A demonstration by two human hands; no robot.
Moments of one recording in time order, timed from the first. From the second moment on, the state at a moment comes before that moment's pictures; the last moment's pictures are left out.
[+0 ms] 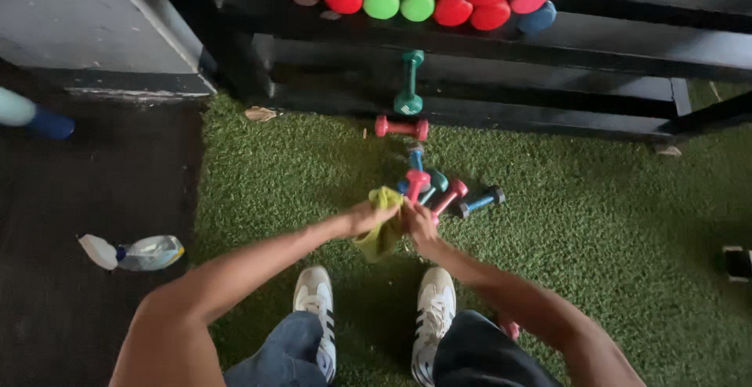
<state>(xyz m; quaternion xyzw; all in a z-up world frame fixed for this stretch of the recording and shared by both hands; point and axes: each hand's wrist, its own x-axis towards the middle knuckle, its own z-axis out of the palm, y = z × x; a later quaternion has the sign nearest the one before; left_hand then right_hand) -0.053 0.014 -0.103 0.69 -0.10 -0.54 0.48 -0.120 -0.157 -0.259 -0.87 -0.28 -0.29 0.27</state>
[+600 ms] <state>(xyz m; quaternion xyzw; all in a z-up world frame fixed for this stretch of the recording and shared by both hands) -0.063 0.020 0.054 0.39 0.02 -0.39 0.83 -0.148 -0.132 0.006 -0.74 0.05 -0.04 0.66</state>
